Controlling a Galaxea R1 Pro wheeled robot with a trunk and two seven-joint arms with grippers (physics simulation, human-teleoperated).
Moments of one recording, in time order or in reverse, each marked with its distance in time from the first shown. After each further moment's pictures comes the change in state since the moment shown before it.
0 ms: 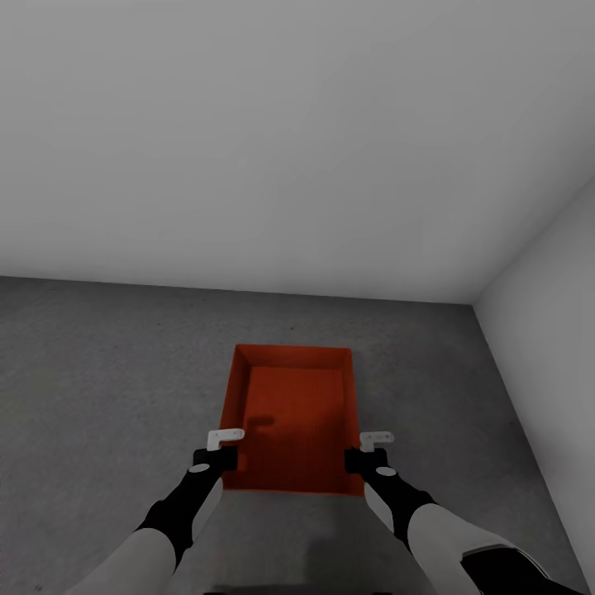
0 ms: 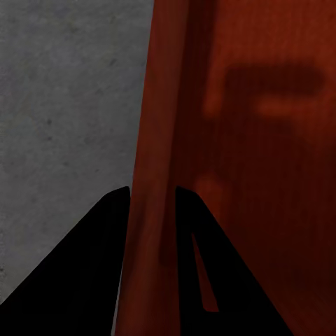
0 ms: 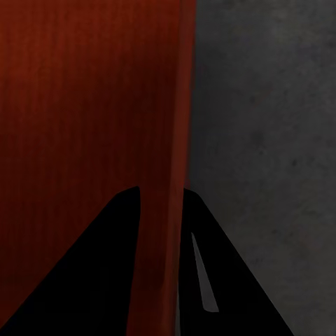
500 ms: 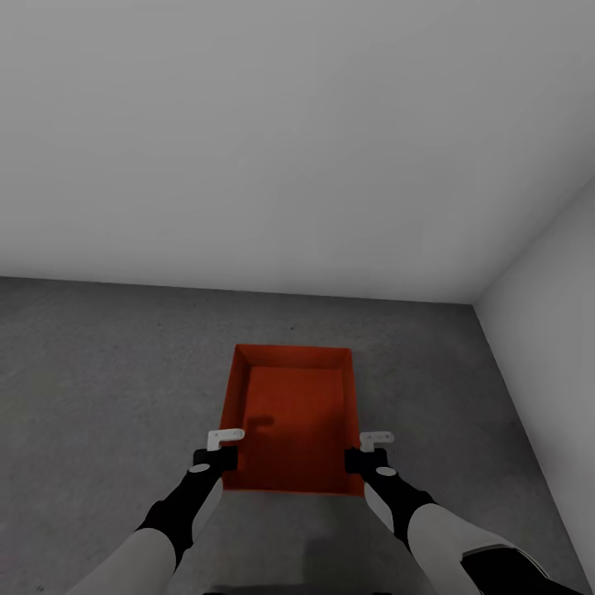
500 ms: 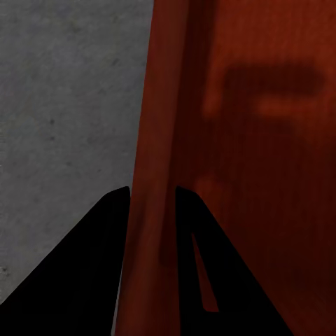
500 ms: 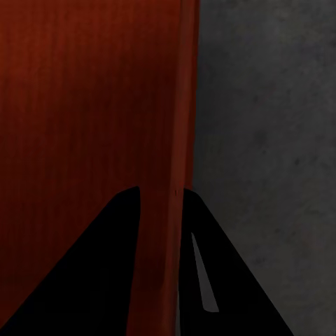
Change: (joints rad) left arm 0.000 0.000 -0.001 0.001 0.001 0.000 0.001; right arm 0.000 0.000 0.000 0.000 0.001 0.001 -0.001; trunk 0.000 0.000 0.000
